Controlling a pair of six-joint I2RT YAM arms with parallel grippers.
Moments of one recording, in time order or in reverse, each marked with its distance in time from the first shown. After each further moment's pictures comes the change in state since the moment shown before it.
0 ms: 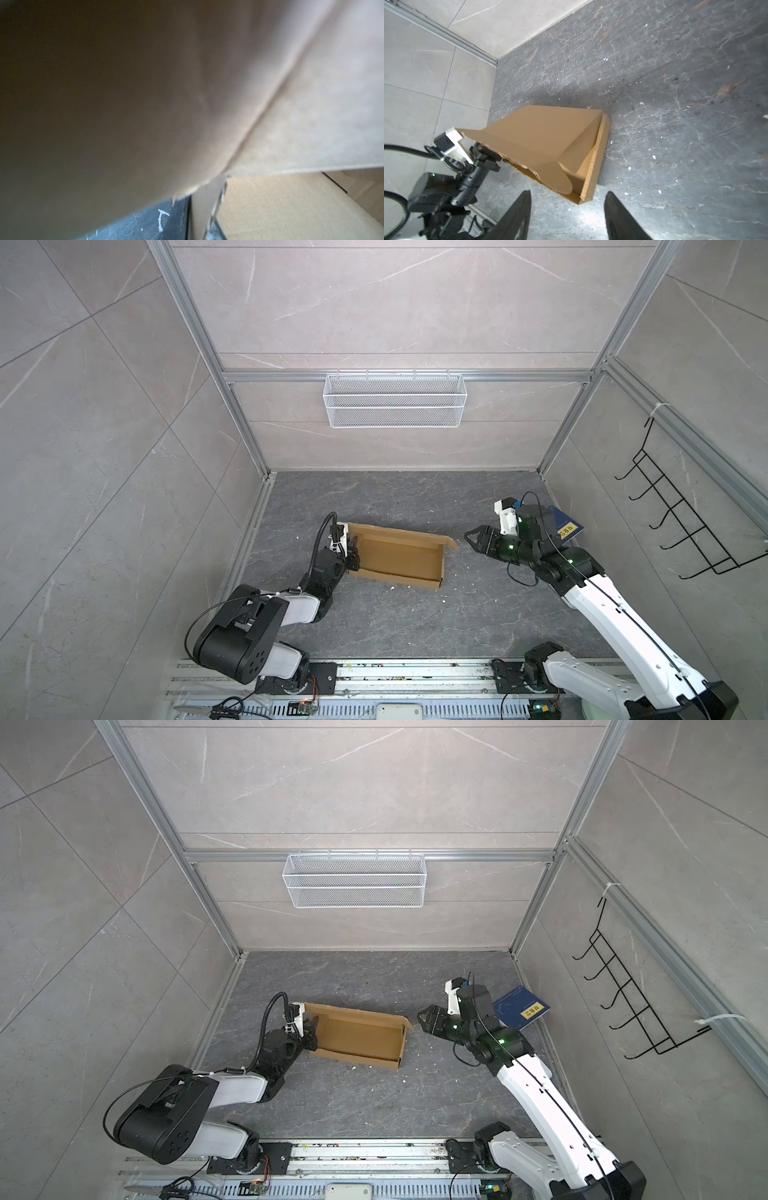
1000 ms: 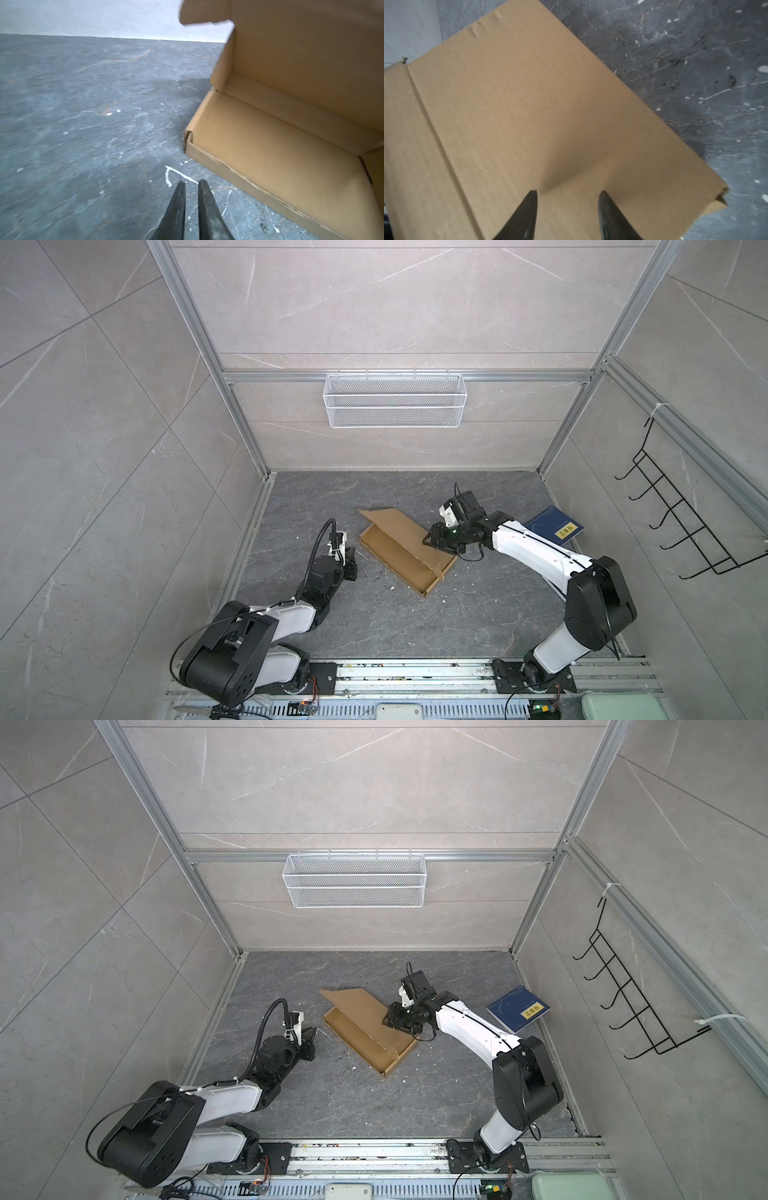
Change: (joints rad) left arm -0.013 -0.169 -0.037 -0.264 -0.097 -0.050; right arm 0.146 0.592 0.174 0.096 -0.092 0.039
